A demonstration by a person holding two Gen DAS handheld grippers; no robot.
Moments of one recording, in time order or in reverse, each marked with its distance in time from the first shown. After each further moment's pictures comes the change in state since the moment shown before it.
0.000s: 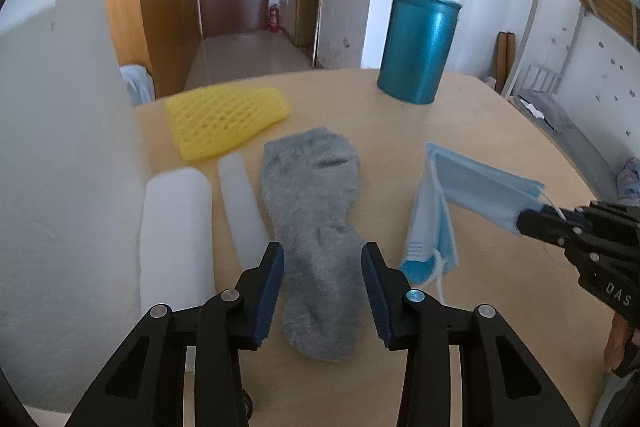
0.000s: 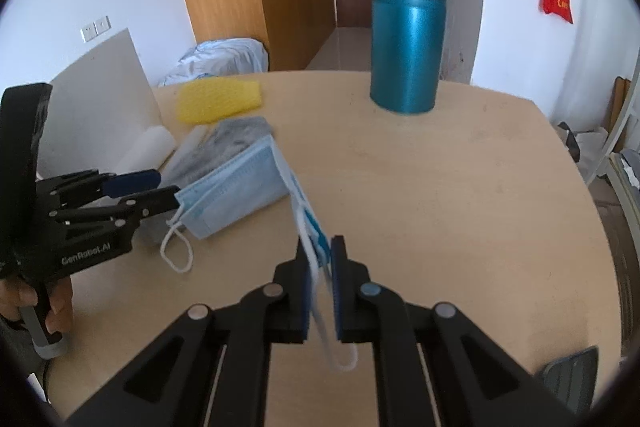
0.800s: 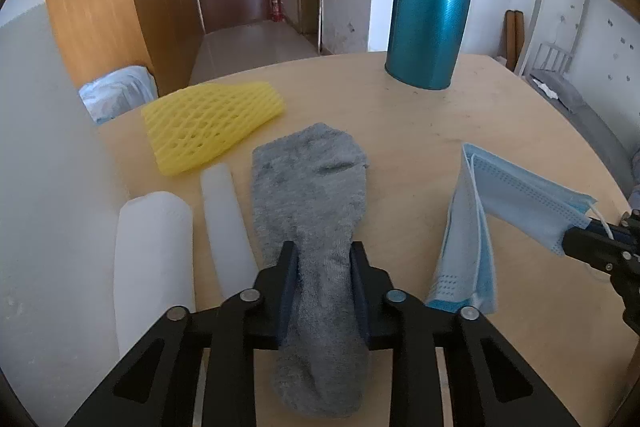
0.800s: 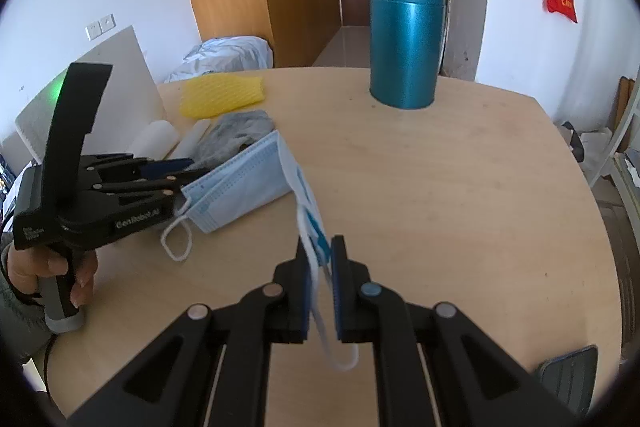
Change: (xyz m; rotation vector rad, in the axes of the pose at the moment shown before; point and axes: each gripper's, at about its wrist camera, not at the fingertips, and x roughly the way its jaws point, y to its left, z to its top) left arm 0.038 -0.006 0.015 0.034 0.068 0.049; right arm -0.002 -0.008 -0.007 0.000 0.008 0.024
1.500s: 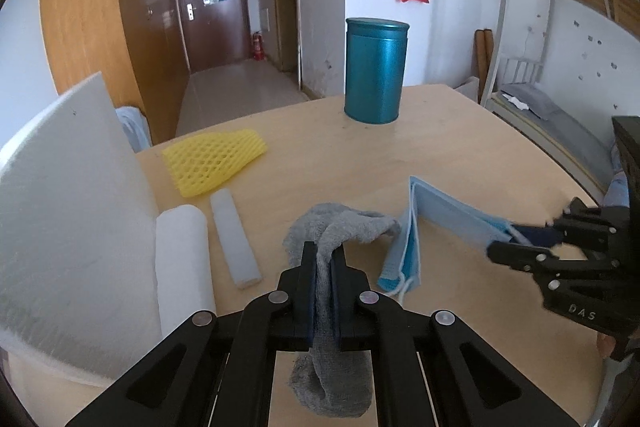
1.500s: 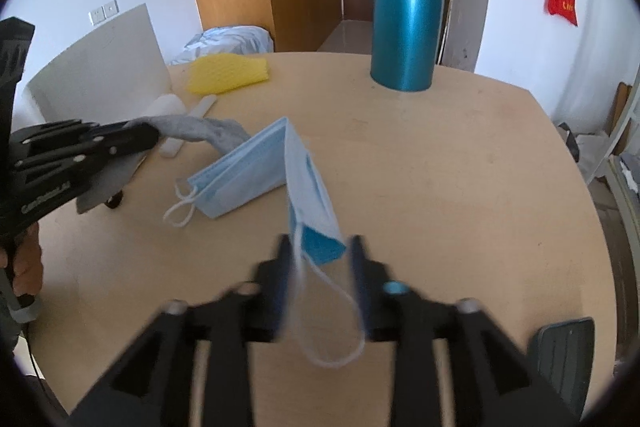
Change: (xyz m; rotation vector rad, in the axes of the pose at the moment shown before) left arm -0.081 -0.017 -0.025 0.072 -0.144 -0.043; right arm -0.011 0.008 -0.019 -0.044 0.018 -0.026
